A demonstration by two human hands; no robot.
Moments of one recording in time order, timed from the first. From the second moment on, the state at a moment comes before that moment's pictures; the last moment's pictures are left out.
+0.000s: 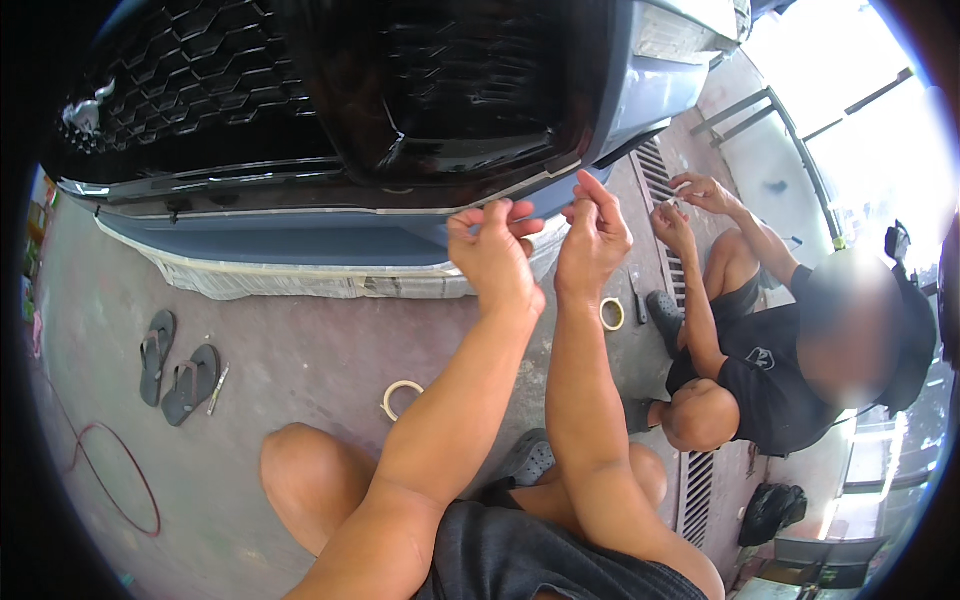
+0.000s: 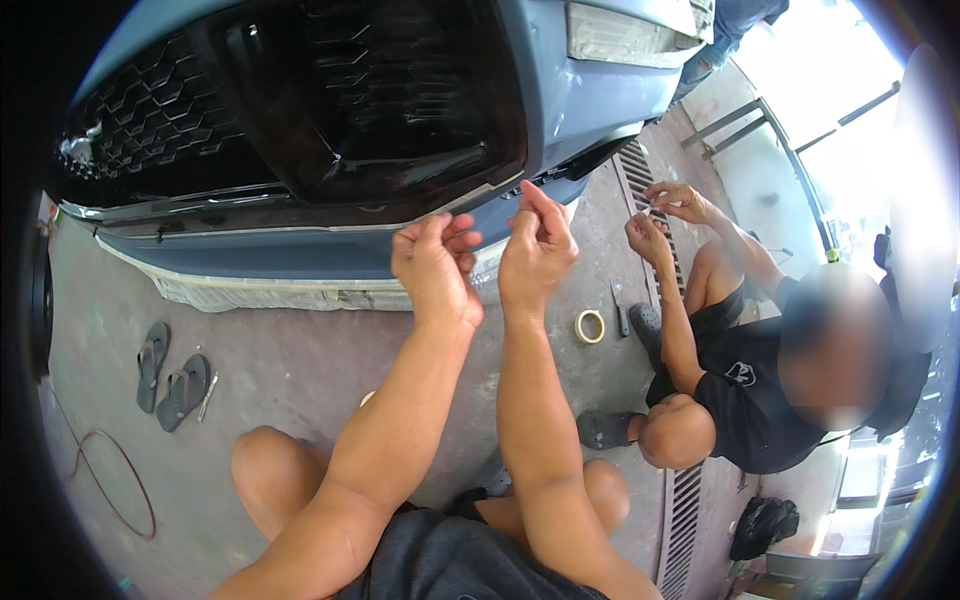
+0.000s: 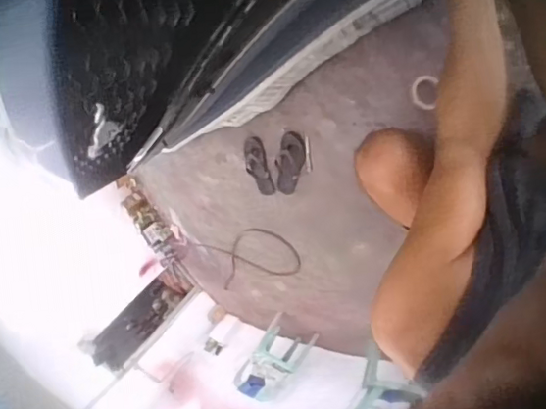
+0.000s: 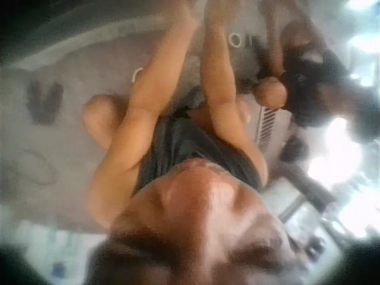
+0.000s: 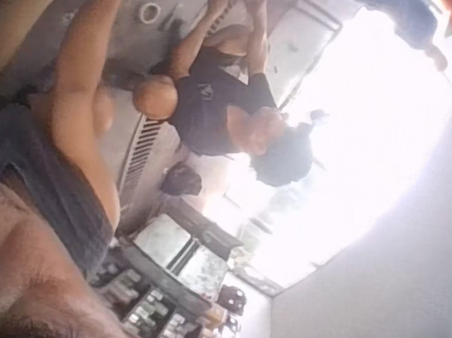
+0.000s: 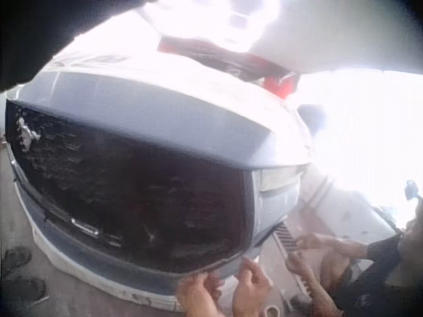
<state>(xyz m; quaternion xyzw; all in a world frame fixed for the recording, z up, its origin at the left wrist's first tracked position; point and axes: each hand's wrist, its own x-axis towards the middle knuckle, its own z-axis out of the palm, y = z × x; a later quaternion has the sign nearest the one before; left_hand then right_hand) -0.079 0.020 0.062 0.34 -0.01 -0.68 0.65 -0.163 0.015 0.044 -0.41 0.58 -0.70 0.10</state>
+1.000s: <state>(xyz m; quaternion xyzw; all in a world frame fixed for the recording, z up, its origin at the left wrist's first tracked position) -0.059 -0.046 0.048 0.35 -0.70 0.32 0.54 -0.171 0.011 0.023 -0.29 0.51 -0.80 0.10</state>
